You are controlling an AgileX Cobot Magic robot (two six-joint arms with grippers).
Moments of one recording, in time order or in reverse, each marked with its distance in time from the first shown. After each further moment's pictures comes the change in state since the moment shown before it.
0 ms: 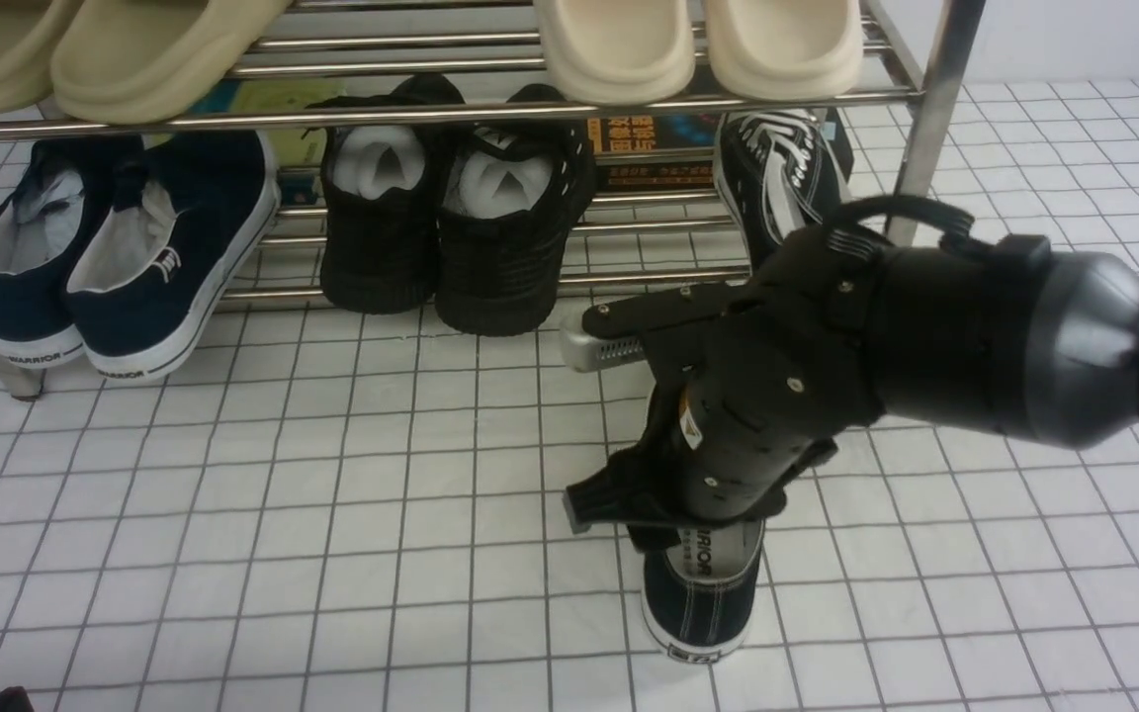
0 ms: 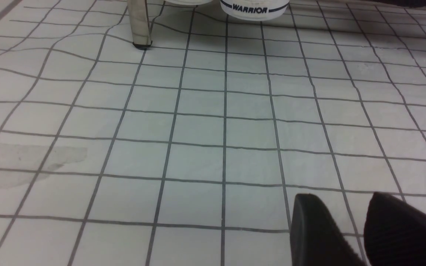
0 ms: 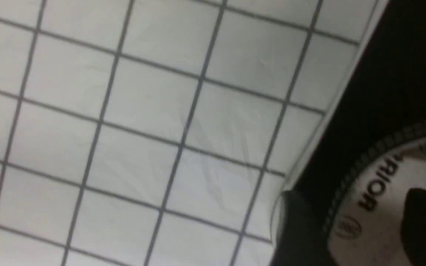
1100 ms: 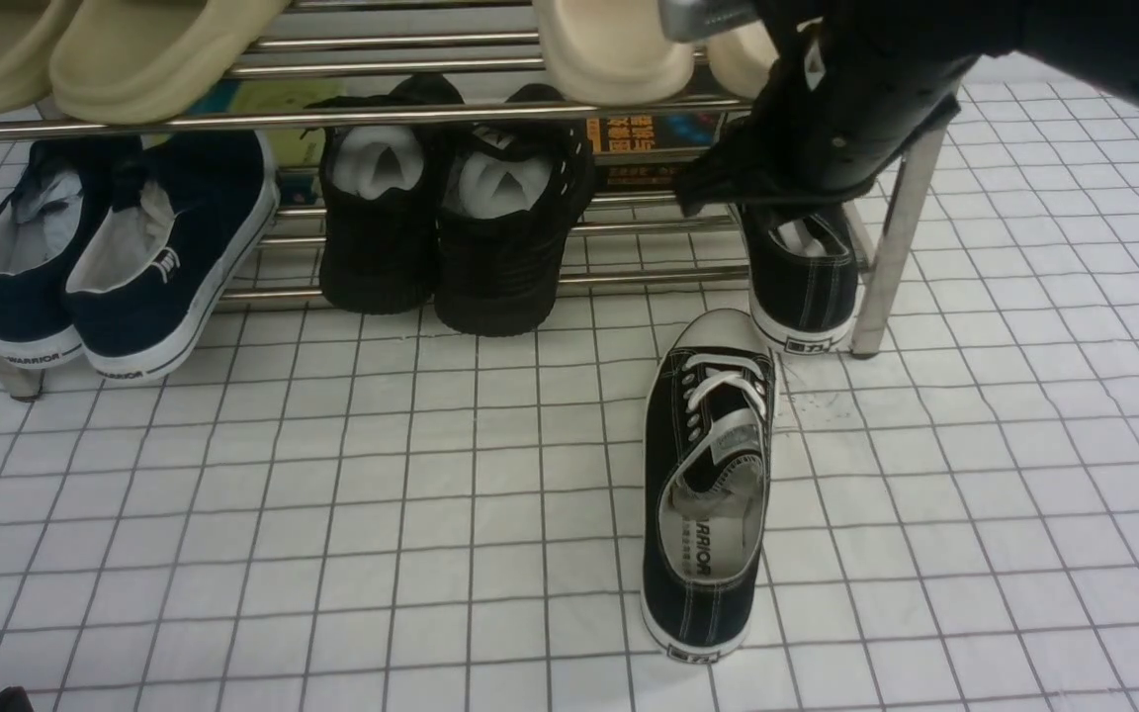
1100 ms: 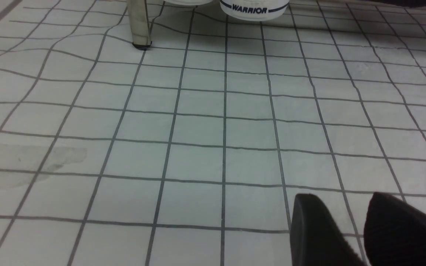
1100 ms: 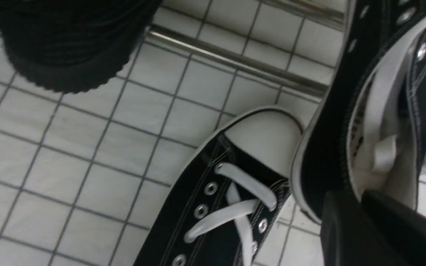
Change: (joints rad) right arm -0.225 0.030 -0.448 -0.160 0.197 -0.267; left arm 0.000 0.000 0.000 0.001 0.000 0.000
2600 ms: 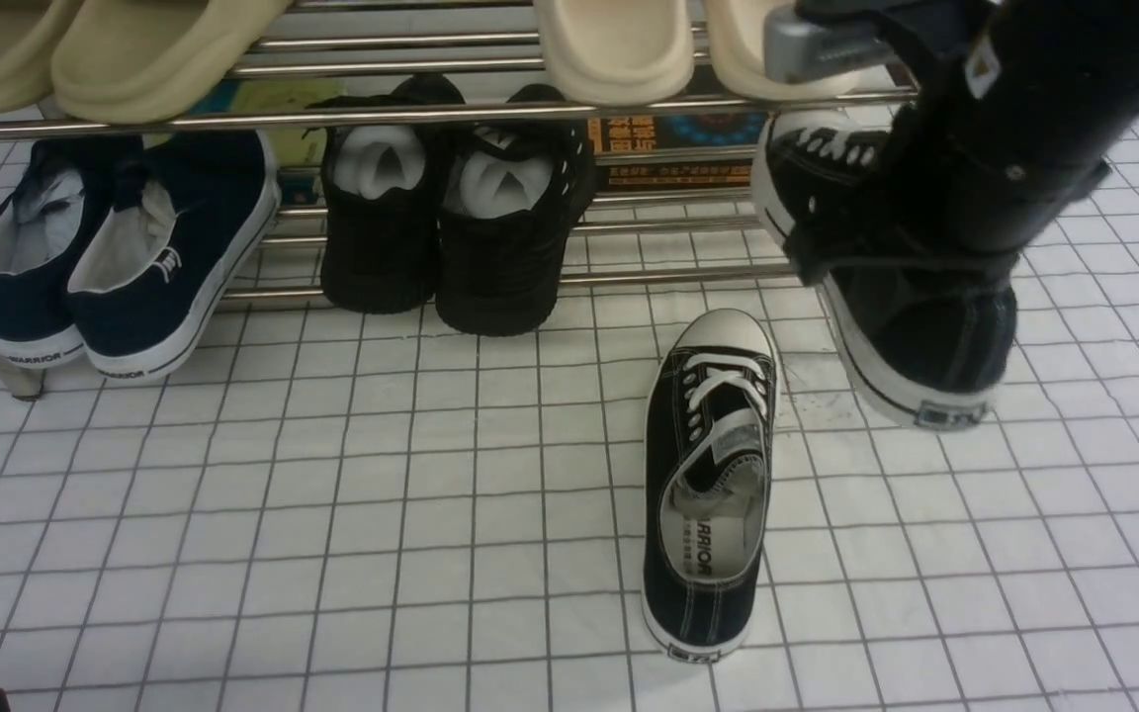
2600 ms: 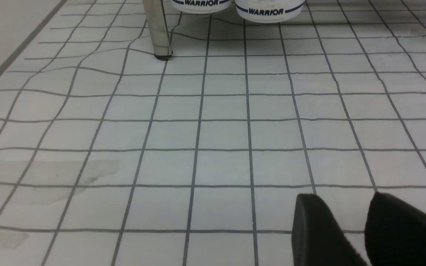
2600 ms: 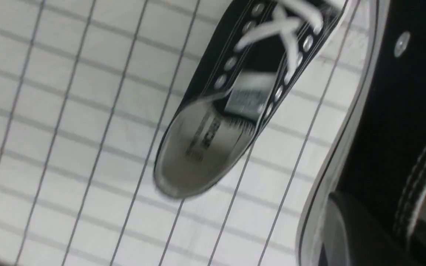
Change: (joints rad) right arm -0.008 -0.301 0.222 0.263 0.255 -0.090; left arm 0.000 0.000 0.000 0.111 0.005 0.000
